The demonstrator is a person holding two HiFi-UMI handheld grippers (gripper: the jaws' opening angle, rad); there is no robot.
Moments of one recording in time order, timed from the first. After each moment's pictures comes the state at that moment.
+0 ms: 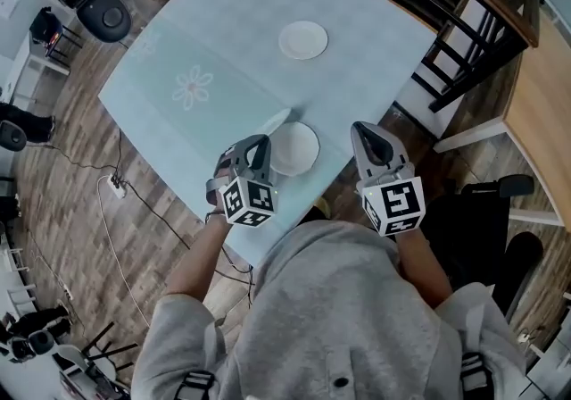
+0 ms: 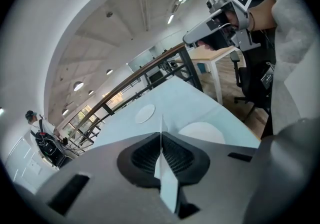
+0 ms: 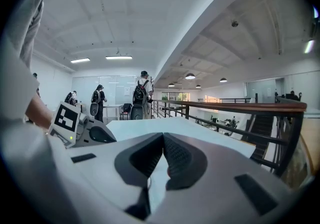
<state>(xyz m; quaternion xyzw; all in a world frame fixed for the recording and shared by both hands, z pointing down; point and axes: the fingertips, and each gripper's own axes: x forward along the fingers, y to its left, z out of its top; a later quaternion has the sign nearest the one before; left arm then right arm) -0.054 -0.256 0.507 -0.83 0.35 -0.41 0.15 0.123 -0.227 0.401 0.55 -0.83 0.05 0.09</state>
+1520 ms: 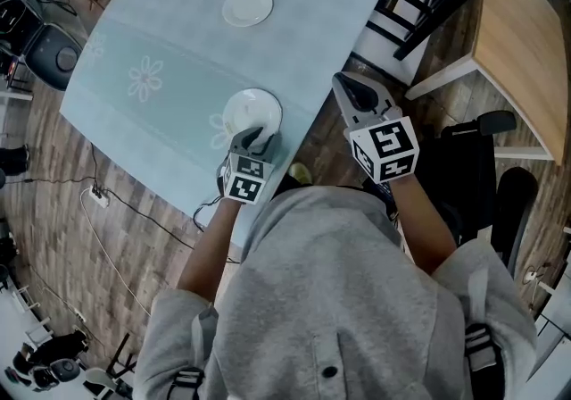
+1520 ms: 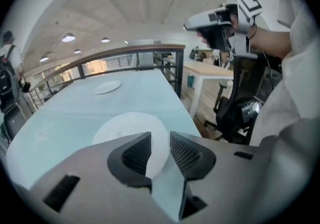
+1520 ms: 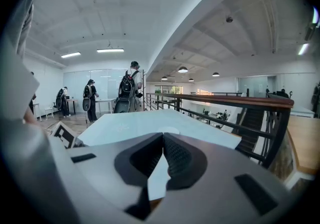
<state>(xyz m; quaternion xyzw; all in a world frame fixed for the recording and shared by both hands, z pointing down) 0.020 -0.186 0.619 -0.89 0.27 -0.37 -0.10 0.183 -0.218 0.426 0.58 -0.80 0.09 0.12</state>
